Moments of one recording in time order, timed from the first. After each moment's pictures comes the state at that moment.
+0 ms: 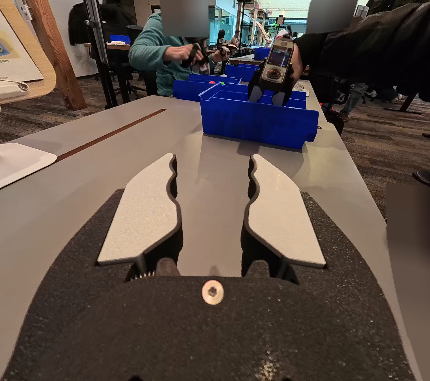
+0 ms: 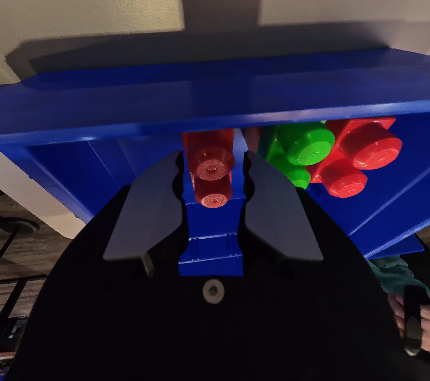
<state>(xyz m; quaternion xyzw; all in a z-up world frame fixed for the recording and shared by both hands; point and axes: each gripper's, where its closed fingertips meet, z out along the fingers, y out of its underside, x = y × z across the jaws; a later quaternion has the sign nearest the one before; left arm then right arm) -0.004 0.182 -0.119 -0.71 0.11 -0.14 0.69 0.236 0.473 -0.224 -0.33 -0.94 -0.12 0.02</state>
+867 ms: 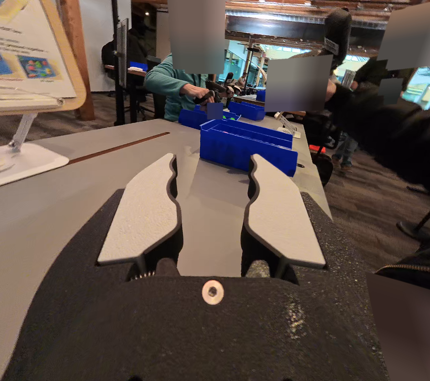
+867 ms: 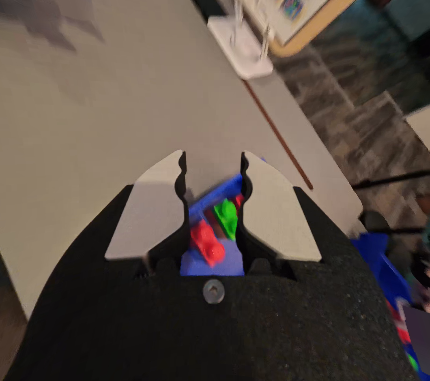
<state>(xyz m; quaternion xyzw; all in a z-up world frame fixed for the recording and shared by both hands) -0.009 0.139 -0.077 -0.66 0.03 -0.17 0.73 0.185 0.387 -0.031 -0.44 -0.75 0.26 0.41</state>
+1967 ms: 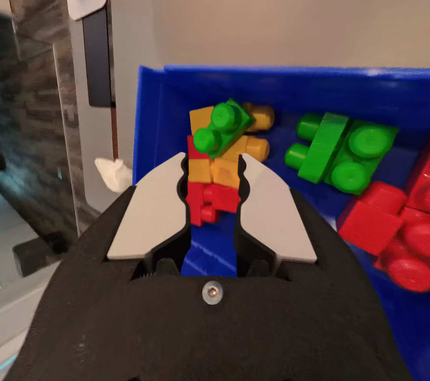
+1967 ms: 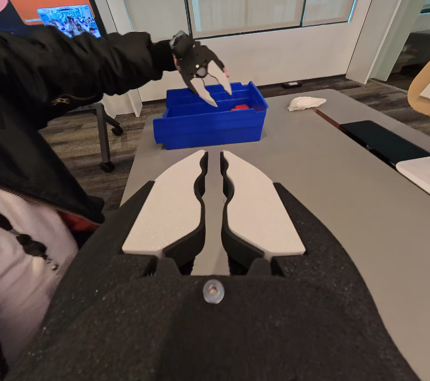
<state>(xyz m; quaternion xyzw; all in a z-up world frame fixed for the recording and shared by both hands) -0.269 -0.083 -0.153 -0.88 0.34 0.21 0.26 0.005 0.131 -0.057 -0.33 -0.67 0.62 0.24</state>
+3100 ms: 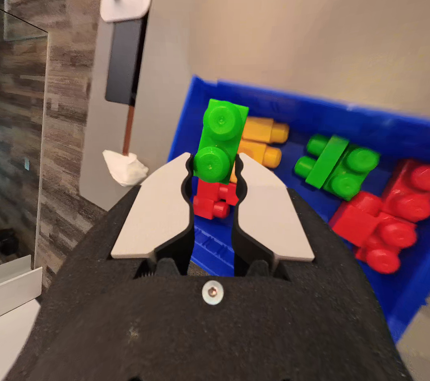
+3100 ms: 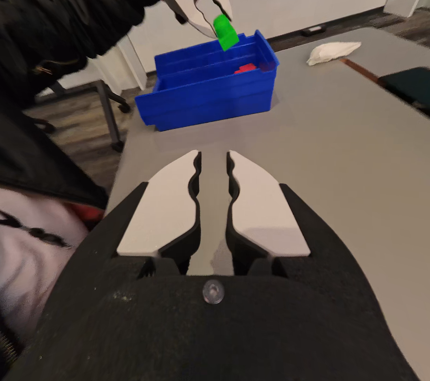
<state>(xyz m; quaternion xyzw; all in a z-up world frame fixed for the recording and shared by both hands) -0.283 -0.079 -0.096 -0.90 0.27 0.16 0.30 -0.049 0.105 -0.106 -0.38 -0.70 0.58 0.17</state>
